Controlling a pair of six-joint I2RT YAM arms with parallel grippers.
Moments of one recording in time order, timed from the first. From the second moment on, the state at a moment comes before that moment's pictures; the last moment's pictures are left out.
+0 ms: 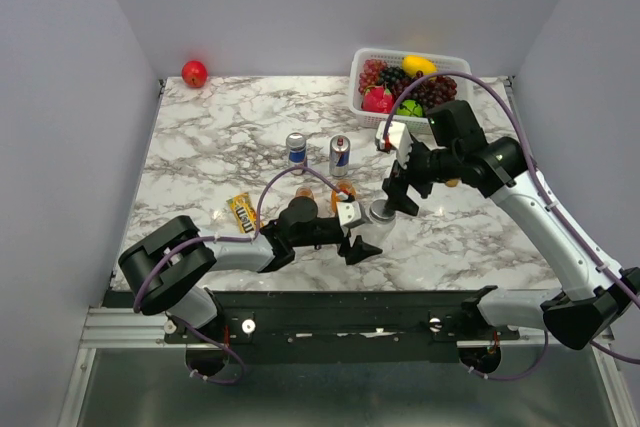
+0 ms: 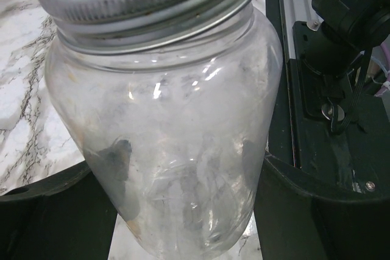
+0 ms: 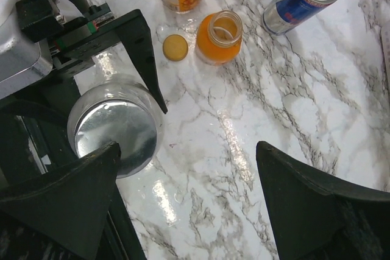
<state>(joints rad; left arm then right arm) -0.95 1.51 0.53 0.86 0.49 -0.01 0.55 1.26 1.42 -1.02 -0.43 -0.56</state>
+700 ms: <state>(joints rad) -0.94 1.49 0.50 0.87 0.49 -0.06 0.55 1.25 1.38 -1.04 -0.45 -0.52</state>
